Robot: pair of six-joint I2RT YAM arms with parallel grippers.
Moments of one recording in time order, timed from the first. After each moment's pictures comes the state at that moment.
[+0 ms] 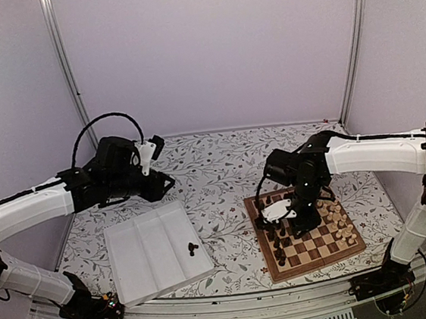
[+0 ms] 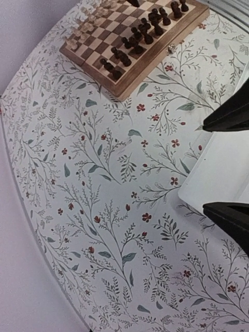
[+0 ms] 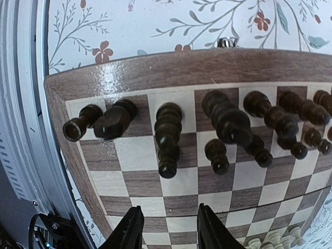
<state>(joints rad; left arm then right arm) -0.70 1.26 0.92 -0.27 -0.06 -0.10 0.90 1.66 1.23 -1.12 -0.07 -0.74</state>
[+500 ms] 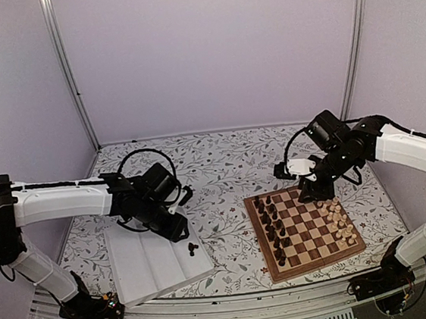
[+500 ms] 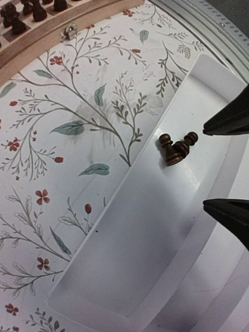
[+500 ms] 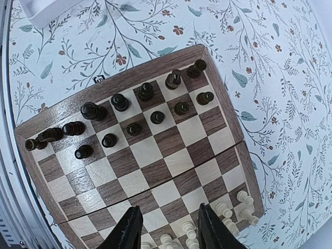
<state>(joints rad) -0.87 1.53 0.98 -0.62 0.04 -0.29 0.65 1.34 1.12 -0.90 -0.14 -0.68</state>
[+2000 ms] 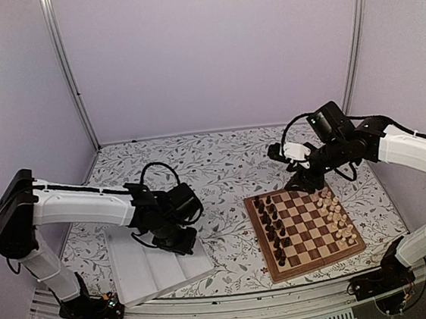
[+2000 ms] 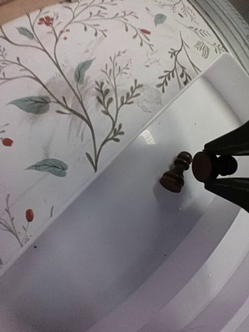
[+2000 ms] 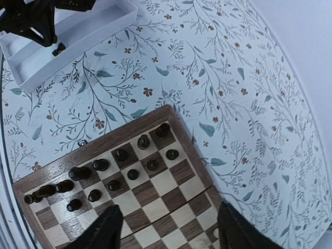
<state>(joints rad) -1.03 1.68 1.02 -0.69 -0.08 -0.66 0.64 1.31 1.08 -0.67 -0.19 -0.60</state>
